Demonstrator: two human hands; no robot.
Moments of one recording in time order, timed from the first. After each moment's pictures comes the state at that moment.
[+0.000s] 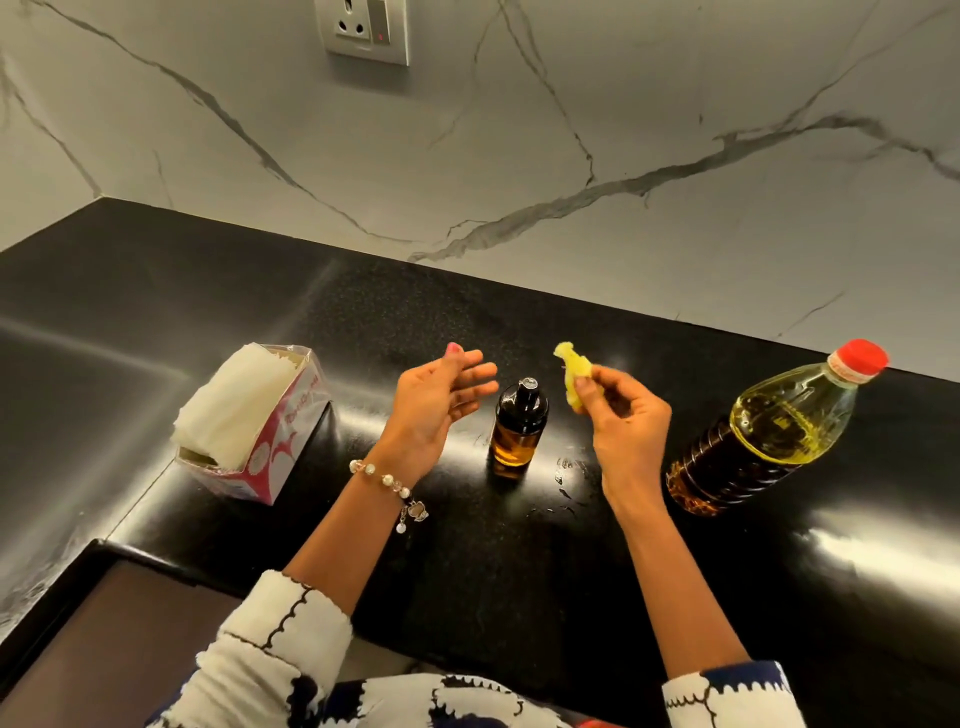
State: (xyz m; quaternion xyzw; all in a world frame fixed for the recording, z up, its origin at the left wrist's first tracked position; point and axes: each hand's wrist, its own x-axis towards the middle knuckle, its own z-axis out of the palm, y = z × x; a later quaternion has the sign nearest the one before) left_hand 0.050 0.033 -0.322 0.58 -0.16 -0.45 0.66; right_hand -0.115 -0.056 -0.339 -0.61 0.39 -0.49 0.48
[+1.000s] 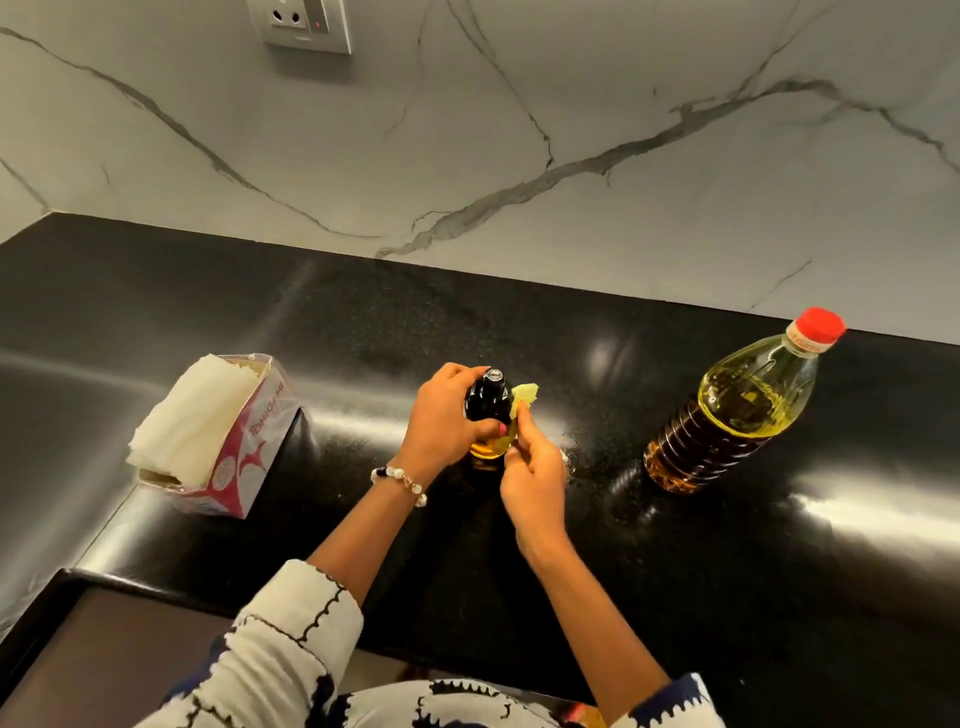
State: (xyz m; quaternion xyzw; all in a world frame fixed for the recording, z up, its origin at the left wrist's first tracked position) left_hand 0.031 0.002 -0.361 0.77 -0.52 -0.18 0.34; right_hand -0.093 -0.007 -0.404 -0.60 0.48 -0.35 0.54
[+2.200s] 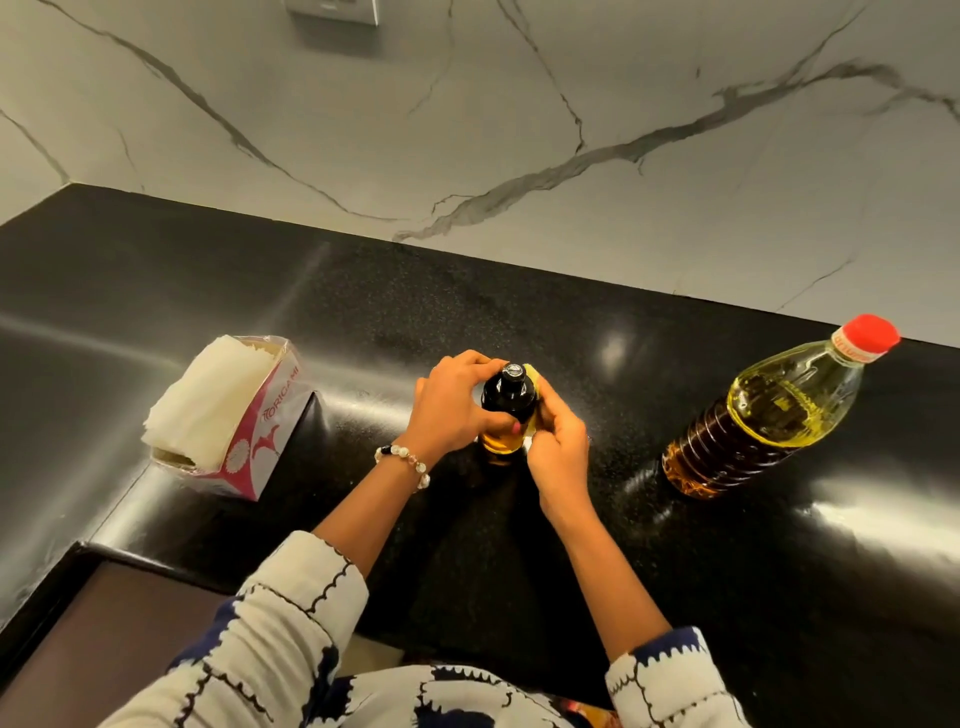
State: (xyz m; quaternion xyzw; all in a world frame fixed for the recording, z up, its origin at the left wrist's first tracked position) left_hand 0.051 -0.003 -0.371 0.77 -0.54 -0.18 0.30; right_hand -0.091 -0.038 -0.403 -0.60 0.43 -0.35 0.57
